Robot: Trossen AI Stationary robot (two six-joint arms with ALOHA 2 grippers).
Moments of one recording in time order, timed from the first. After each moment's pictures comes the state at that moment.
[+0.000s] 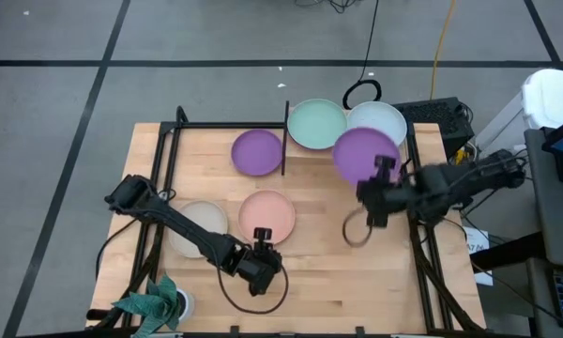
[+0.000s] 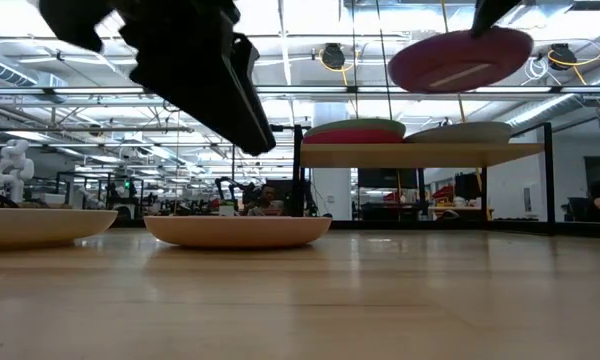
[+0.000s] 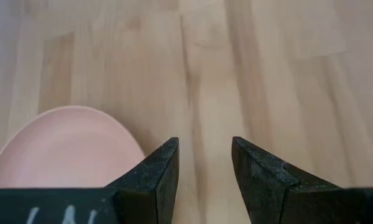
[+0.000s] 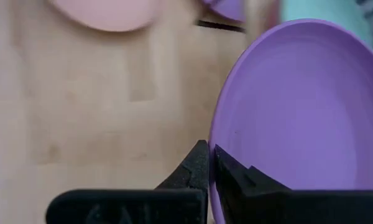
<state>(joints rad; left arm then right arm) -0.50 1.88 1.30 -0.46 -0.39 -0.21 0.29 1.22 1.36 -1.41 0.53 0.26</state>
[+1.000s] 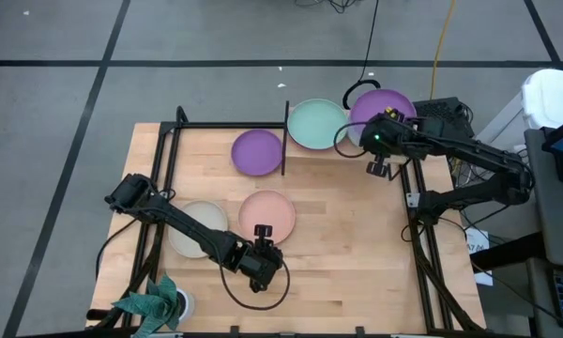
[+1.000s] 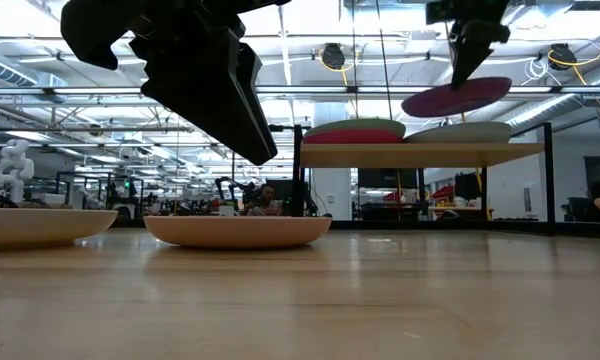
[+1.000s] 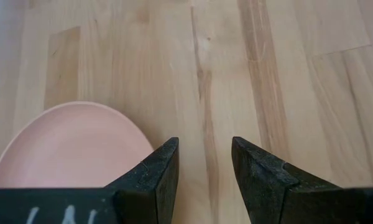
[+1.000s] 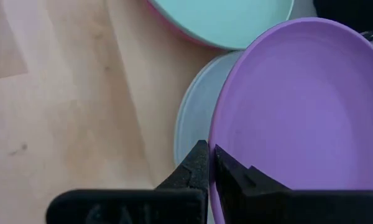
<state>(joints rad) -0.47 1.88 1.29 -0.46 -0.39 -0.20 -0.37 1.16 1.29 -1.25 0.41 -0.22</state>
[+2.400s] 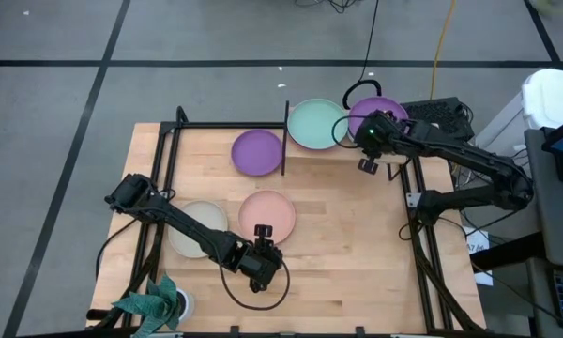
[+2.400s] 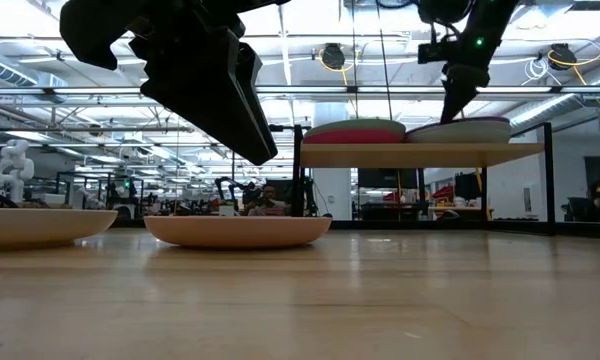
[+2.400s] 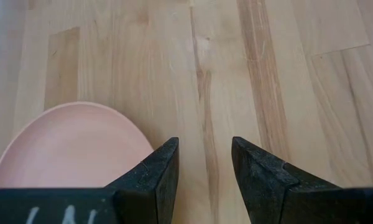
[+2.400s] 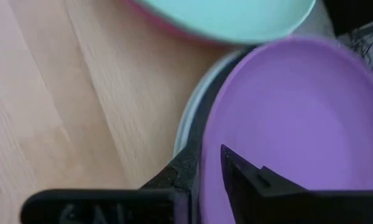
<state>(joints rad) -0.47 1.88 1.29 -0.46 -0.39 -0.19 -0.51 1.14 1.06 -0.95 0.31 -0.27</state>
